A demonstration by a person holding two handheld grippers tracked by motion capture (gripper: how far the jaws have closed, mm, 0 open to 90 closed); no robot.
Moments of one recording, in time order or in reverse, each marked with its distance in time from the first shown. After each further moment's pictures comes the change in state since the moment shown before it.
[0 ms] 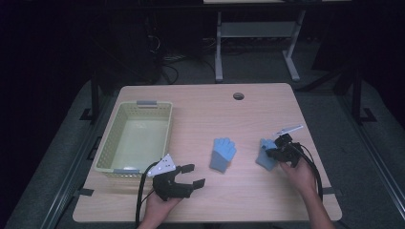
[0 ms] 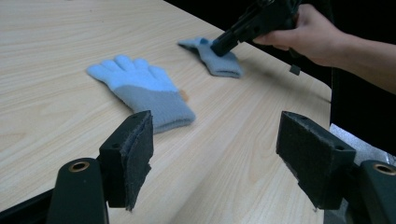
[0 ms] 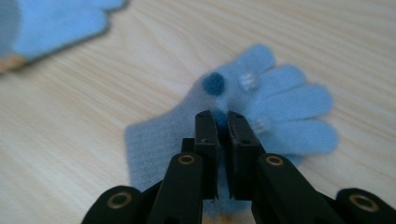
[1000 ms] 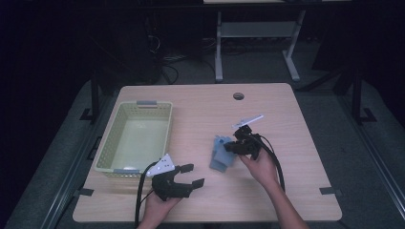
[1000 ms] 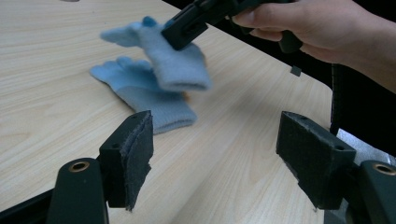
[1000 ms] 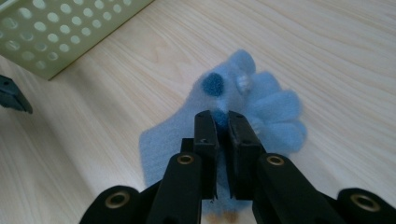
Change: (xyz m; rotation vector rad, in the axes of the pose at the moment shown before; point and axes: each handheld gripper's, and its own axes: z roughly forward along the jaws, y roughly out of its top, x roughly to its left) left arm 0.000 0.000 -0.002 -0.006 0.005 0.000; right arm 0.101 0.076 0.014 -0.069 0.229 -0.071
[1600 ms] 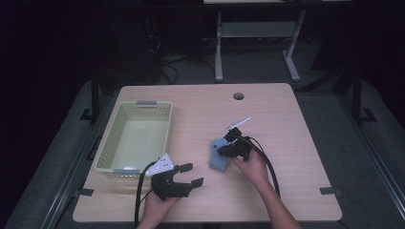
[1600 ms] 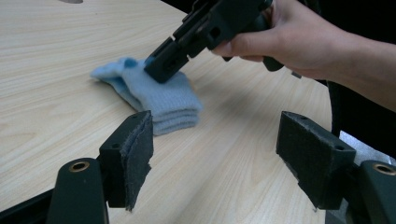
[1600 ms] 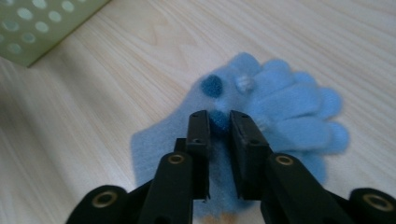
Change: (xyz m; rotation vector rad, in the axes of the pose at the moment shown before) left arm 0.001 0.000 -0.001 -0.005 0.004 -0.010; right arm 0.002 0.000 0.036 0.084 0.013 0.000
